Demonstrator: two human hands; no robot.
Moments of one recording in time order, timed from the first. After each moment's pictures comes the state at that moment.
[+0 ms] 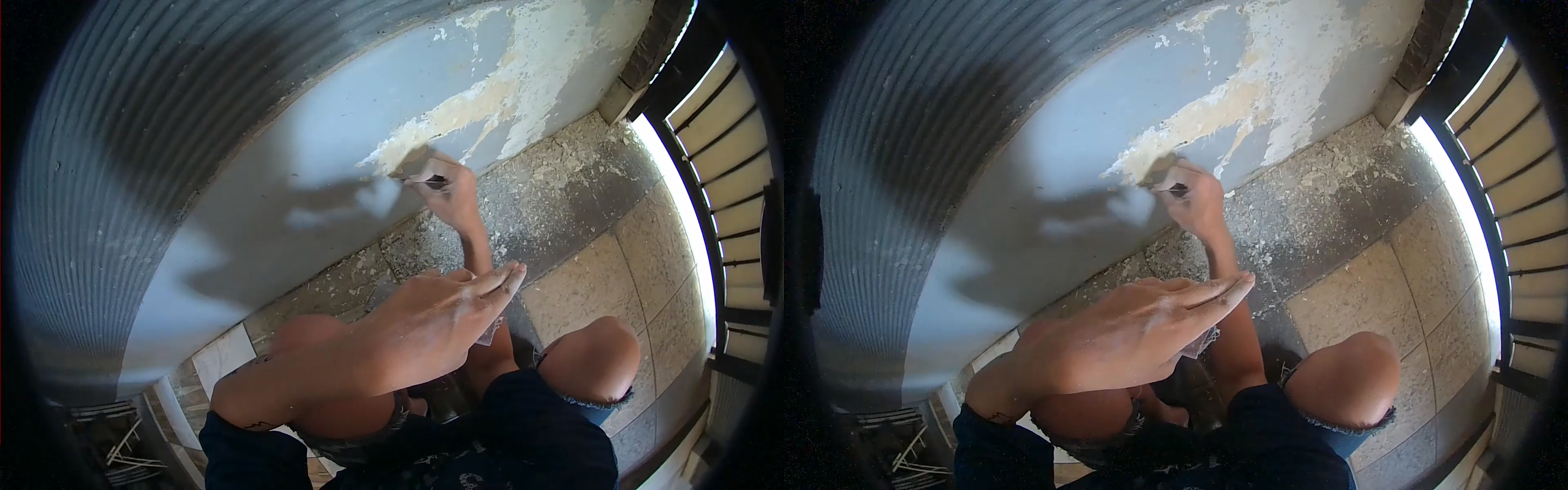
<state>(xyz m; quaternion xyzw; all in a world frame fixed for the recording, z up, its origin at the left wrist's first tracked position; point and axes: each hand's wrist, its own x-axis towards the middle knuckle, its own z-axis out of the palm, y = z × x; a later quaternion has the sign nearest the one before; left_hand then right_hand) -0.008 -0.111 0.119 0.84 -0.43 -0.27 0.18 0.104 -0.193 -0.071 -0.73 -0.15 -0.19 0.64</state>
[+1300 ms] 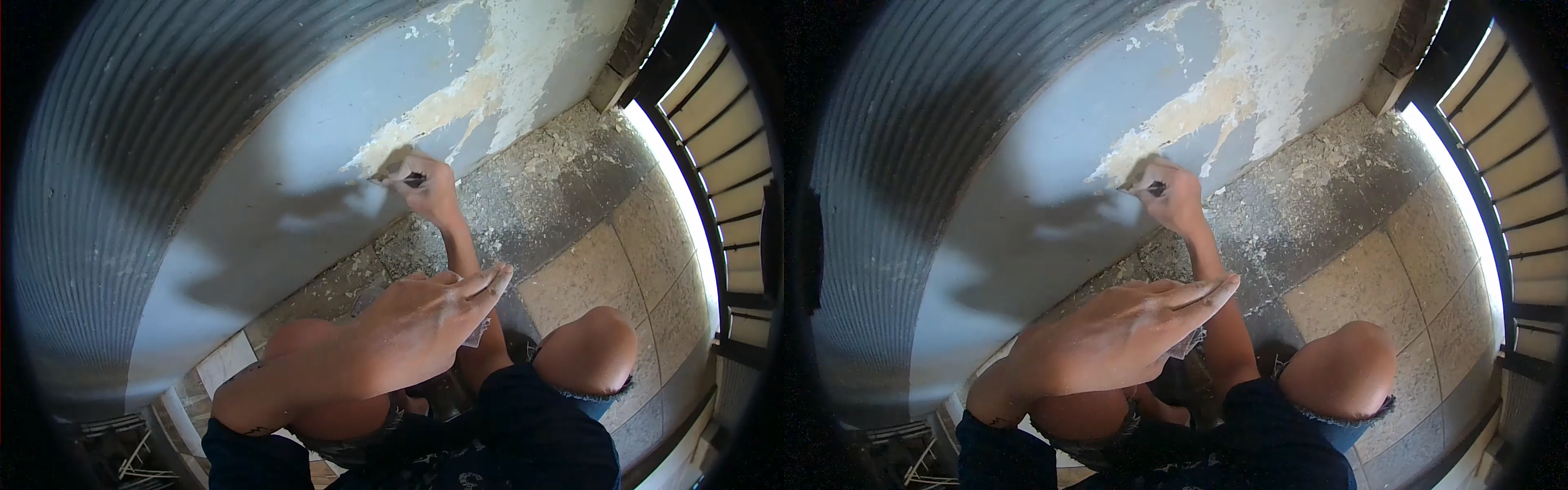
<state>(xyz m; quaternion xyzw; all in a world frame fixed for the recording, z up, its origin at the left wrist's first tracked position) -0.006 -0.116 0.121 0.84 -0.42 -0.32 0.17 0.111 -0.188 -0.080 -0.71 -0.13 -0.20 0.67</state>
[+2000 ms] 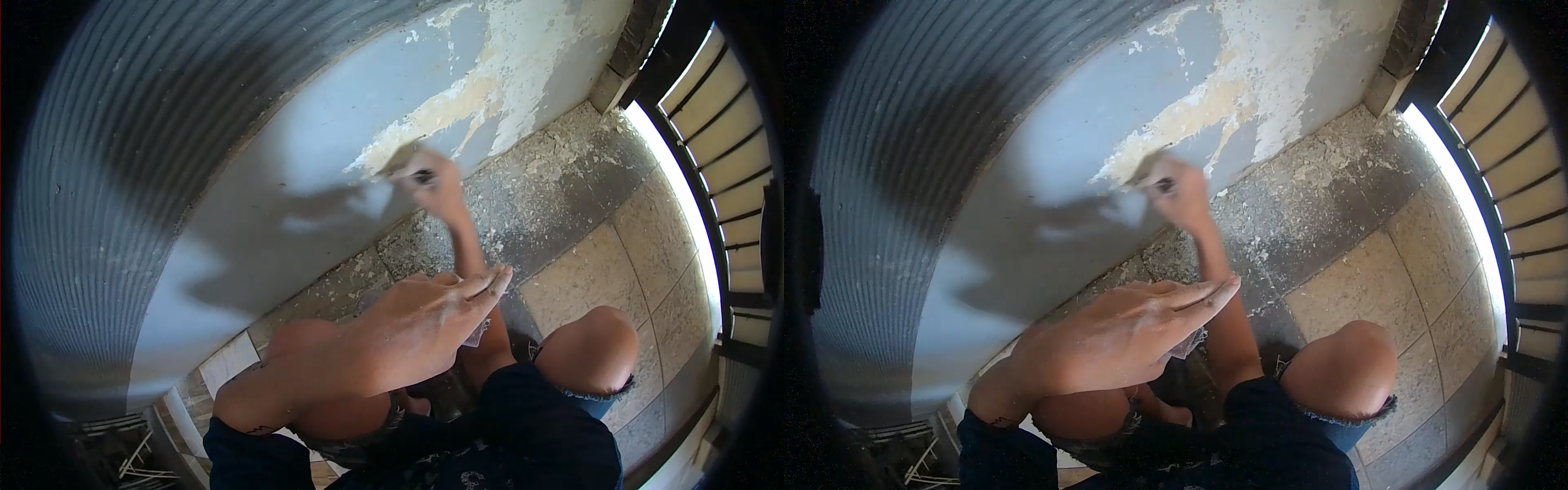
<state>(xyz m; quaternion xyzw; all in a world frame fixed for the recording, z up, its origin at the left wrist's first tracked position) -0.008 -0.118 0.125 0.84 -0.41 -0.33 0.15 0.113 -0.193 -0.072 -0.69 -0.17 -0.22 0.67</state>
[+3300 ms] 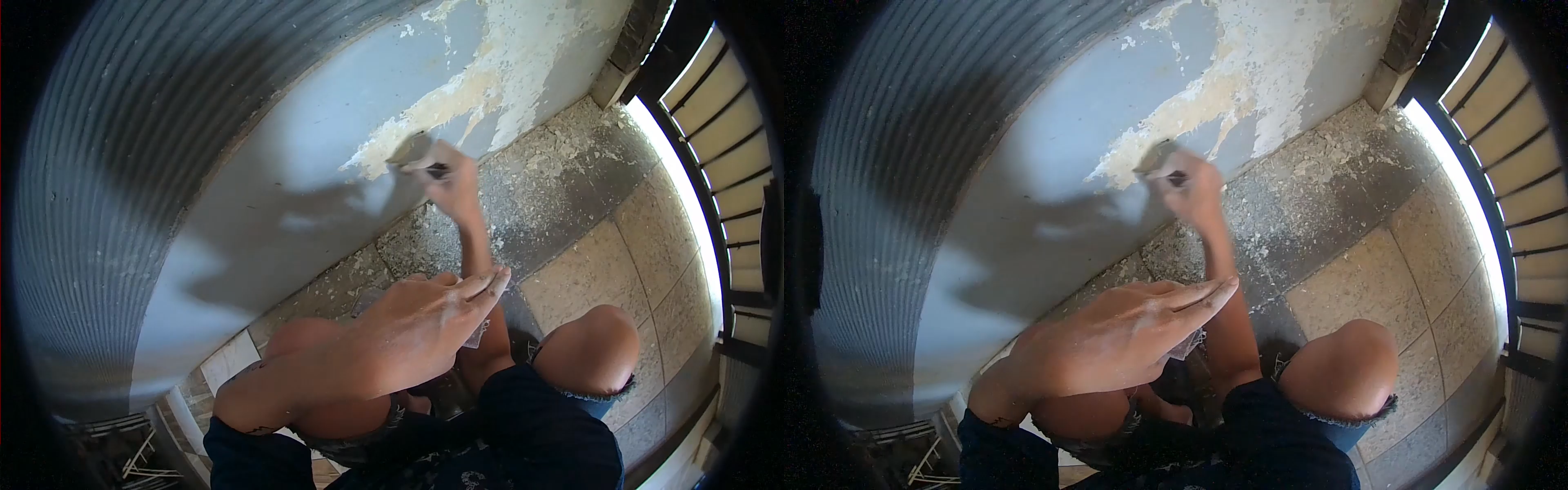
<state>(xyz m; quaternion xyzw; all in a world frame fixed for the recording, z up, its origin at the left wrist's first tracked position) -0.006 -0.120 0.123 0.83 -0.42 -0.33 0.15 0.106 -0.198 -0.066 -0.70 -0.09 -0.19 0.69</state>
